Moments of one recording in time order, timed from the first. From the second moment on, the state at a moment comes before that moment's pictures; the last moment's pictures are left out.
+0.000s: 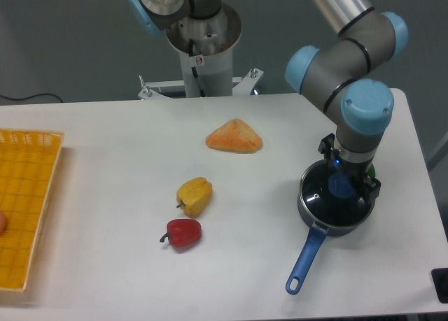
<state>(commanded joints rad) 2.70 -2.08 -1.44 -1.18 1.68 1.65</state>
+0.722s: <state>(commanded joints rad) 2.71 -2.08 -1.44 -1.18 1.68 1.65</state>
